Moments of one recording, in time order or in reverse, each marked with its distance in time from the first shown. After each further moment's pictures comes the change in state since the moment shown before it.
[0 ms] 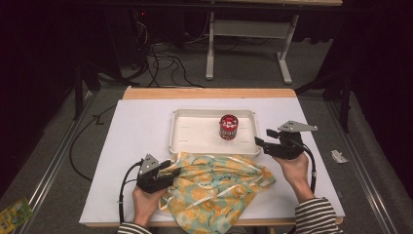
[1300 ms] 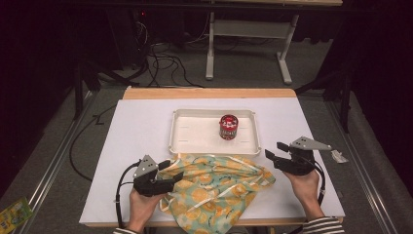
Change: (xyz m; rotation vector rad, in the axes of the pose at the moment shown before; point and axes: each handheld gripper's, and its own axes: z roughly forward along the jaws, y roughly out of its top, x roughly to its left) left arm -0.015 0.017 -0.026 -0.042 -0.094 0.019; right arm -0.002 -0.044 -0.027 -0.012 -0.038 0.027
